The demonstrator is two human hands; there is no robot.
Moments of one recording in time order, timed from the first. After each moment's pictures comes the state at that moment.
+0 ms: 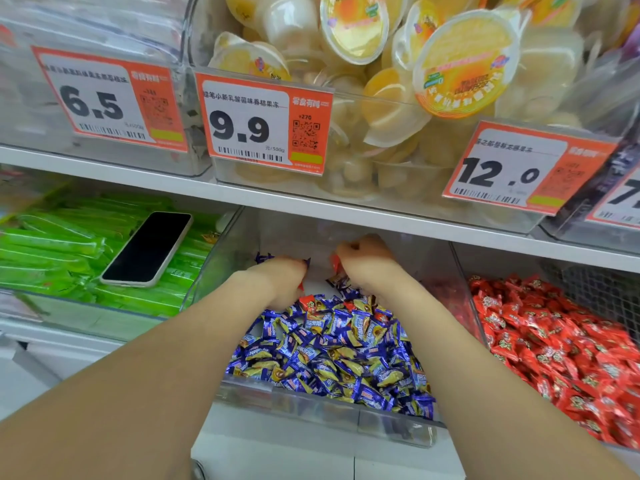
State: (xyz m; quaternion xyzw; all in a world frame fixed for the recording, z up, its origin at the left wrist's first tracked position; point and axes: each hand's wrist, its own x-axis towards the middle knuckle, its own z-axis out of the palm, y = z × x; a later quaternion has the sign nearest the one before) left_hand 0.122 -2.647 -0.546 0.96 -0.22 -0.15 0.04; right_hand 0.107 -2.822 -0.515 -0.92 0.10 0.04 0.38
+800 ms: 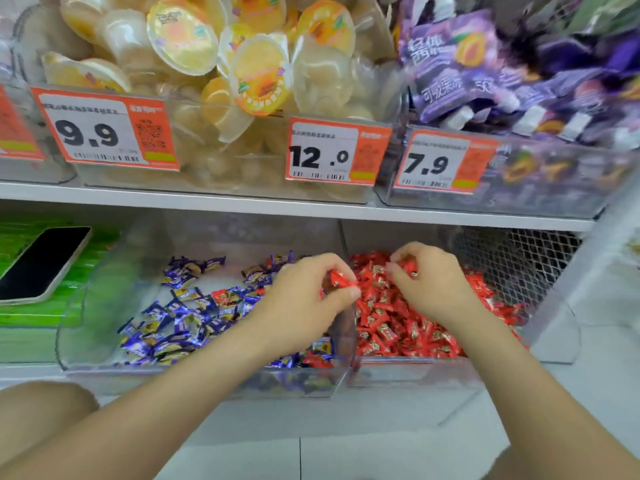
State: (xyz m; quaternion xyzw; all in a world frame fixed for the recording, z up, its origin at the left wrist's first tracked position) left_hand -0.034 -2.784 -0.474 0.86 -0.28 -0.01 0.43; right_hand -0.048 -3.017 -0.471 -0.97 0.11 -0.14 0.18
